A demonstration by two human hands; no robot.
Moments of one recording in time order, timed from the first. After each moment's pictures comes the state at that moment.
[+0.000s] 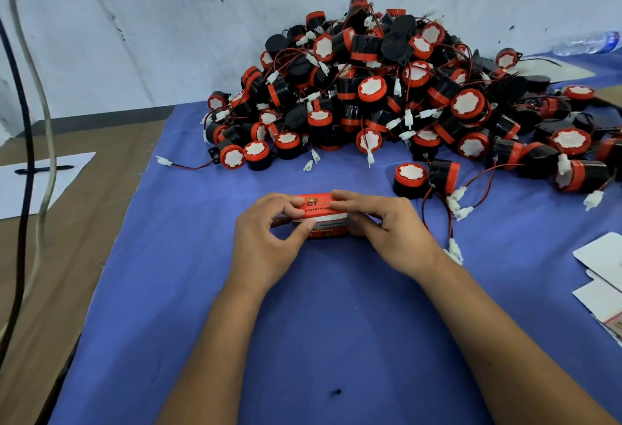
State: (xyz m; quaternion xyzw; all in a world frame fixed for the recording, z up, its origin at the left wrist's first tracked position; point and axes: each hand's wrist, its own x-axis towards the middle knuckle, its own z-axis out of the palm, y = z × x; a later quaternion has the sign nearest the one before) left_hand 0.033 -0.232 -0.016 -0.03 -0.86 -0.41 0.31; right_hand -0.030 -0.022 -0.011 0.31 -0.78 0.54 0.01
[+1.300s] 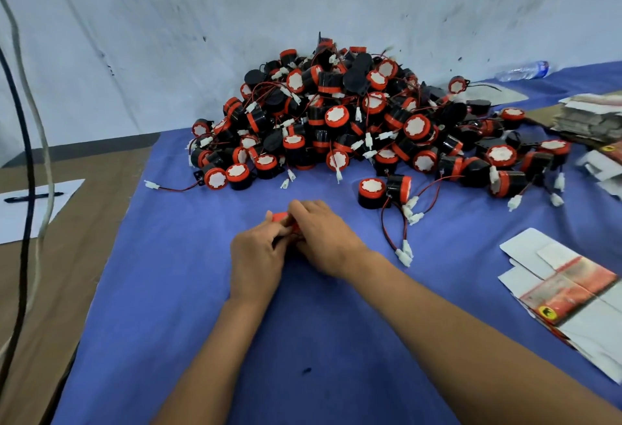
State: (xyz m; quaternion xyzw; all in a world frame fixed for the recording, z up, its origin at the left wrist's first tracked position) left_hand 0.045 -0.205 -0.014 -0.02 -0.89 -0.32 0.31; right_hand -0.017 -0.059 0.015 0.38 -0.90 0.21 0.06
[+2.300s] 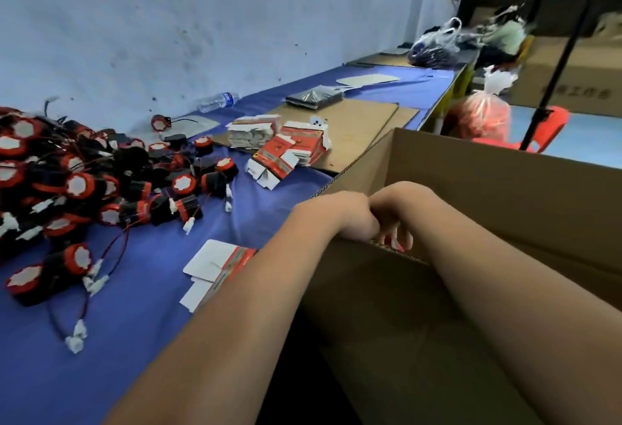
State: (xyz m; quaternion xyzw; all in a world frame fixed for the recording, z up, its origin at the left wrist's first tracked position) left_hand 0.083 0.332 0.132 -0.47 -0.85 -0.09 -0.20; right_hand 0.132 0.432 0.140 -0.23 -0.90 0.14 -0.35
